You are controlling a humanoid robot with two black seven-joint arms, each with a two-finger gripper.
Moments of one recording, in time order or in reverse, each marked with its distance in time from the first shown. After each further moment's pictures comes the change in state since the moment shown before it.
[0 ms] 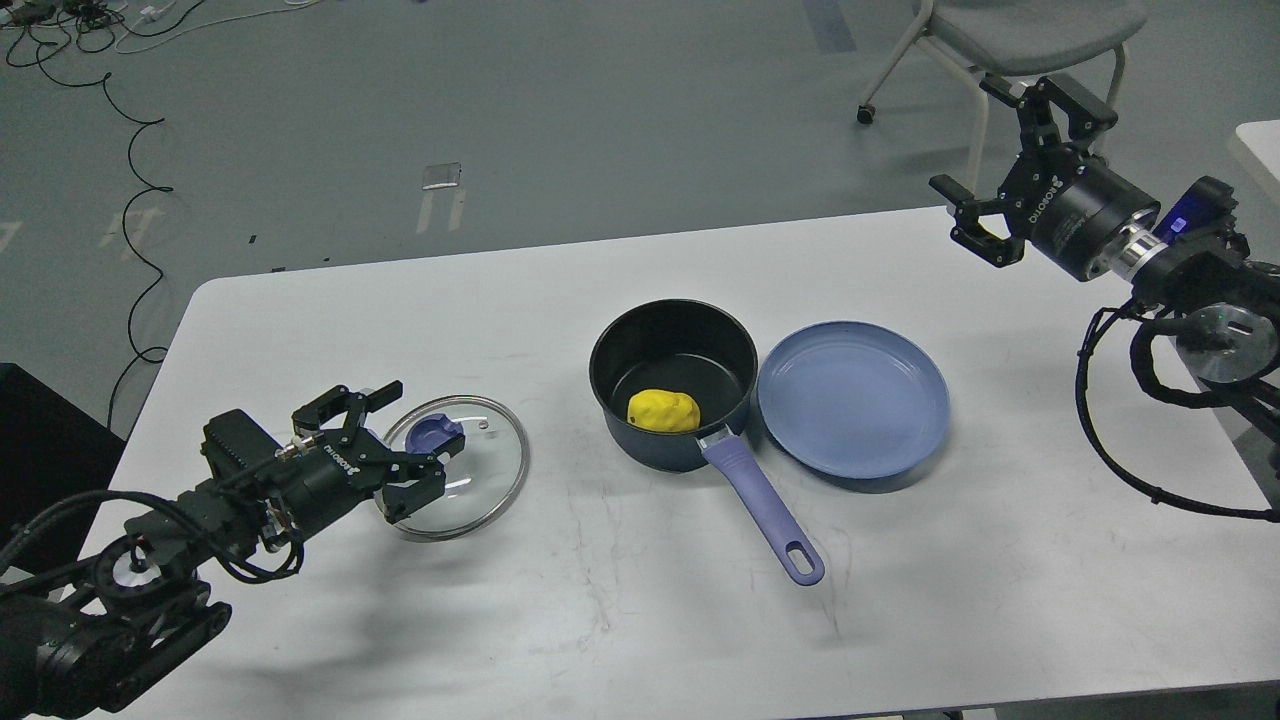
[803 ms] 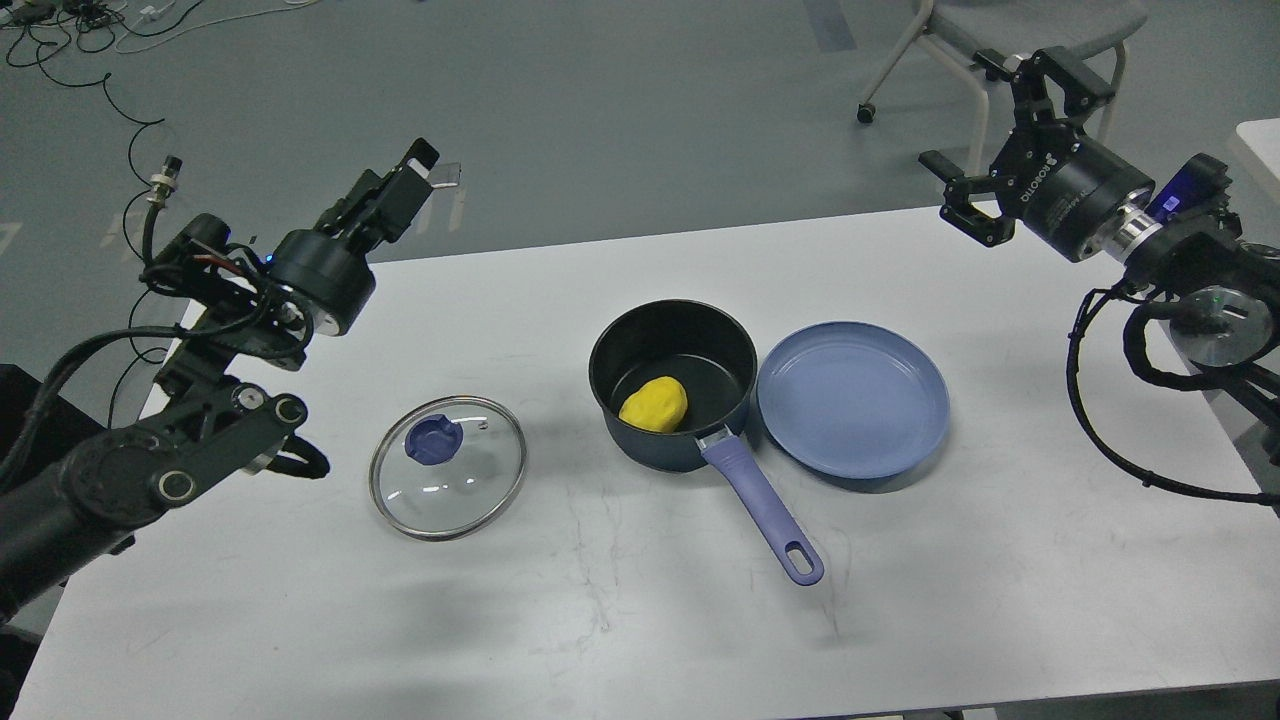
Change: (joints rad) left arm -0.335 -0.149 -0.039 -0.174 -1.160 -0.141 0.171; right arm 0.035 0.001 0.008 0.036 -0.003 -0.003 0.009
